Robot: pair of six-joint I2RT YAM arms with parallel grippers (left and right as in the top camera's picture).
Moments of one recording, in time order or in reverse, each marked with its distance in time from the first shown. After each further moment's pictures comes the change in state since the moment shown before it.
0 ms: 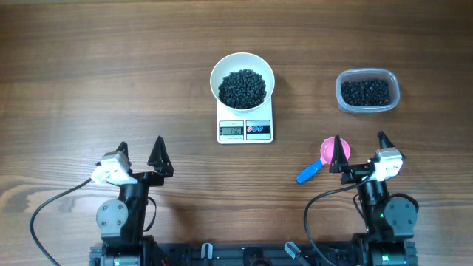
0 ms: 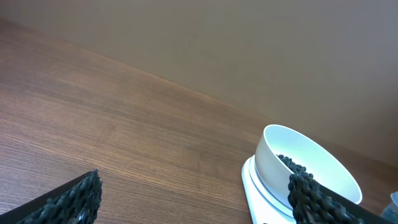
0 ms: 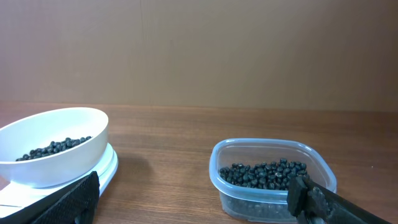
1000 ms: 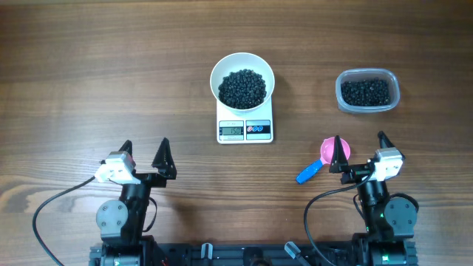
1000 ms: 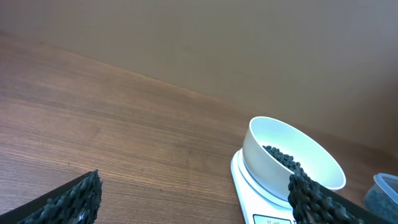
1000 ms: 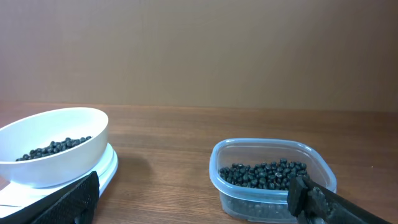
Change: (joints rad) left arm 0.000 0.000 0.000 0.007 0.072 0.035; right arm 0.000 0.000 0.000 0.000 0.000 0.000
